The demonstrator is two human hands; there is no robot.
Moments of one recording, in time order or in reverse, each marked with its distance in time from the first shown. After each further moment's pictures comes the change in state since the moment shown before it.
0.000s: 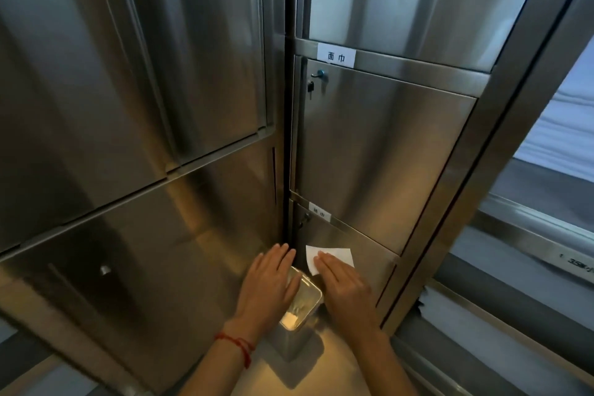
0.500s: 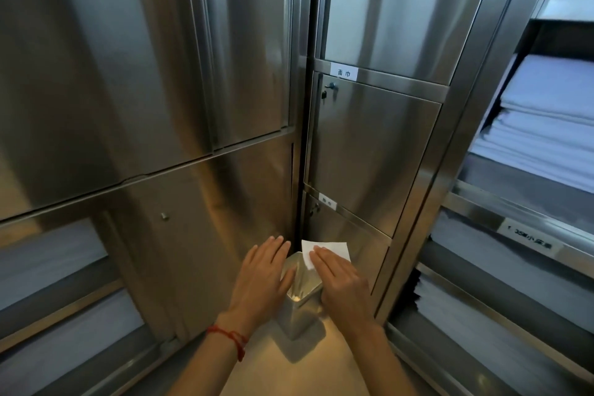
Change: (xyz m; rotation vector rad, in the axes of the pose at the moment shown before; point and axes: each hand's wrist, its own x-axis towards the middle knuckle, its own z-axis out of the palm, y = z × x) left_hand -0.141 0.075 -0.092 0.094 0.160 -0.067; right_hand -0.097 -0.073 -0.112 0.047 0.077 -0.132
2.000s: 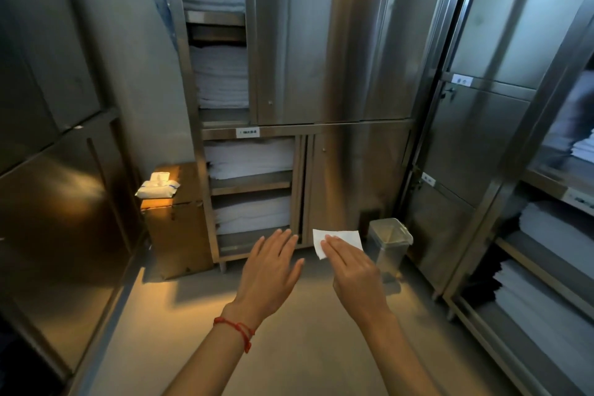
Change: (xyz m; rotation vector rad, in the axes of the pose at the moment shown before) left_hand -0.489 0.198 -0.317 0.211 -0.073 -0.453; right_hand -0.312 -0.303 -0.296 0.299 0.083 -0.388
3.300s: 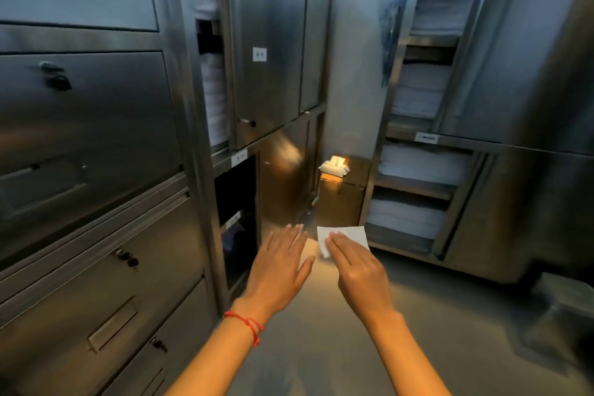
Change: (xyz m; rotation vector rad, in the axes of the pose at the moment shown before) left_hand -0.369 -0.020 -0.175 0.224 0.066 -0.545; right_hand -0.085 -0.315 -0.114 0.393 0.122 -0.464
